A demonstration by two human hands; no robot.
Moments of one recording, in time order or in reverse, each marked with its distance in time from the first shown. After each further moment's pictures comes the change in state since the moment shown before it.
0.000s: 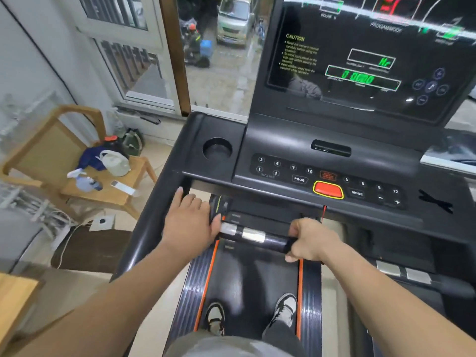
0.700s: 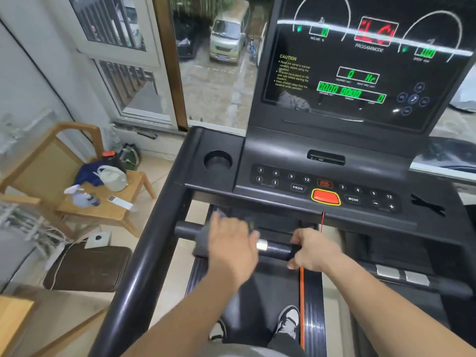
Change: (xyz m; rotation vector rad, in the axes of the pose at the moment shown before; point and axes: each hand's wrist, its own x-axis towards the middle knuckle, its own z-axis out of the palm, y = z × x) left_hand -0.011 0.093 -0.002 -0.106 -0.035 0.019; right_hand -0.011 -0.002 0.008 0.055 0.069 0.038
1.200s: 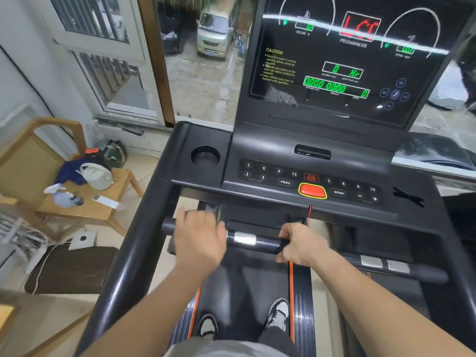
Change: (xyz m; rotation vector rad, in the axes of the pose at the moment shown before) left_hand 0.001 -0.047 -0.006 -0.025 0.116 -0.049; right_hand -0.004 0.003 0.003 0.031 0.009 0.005
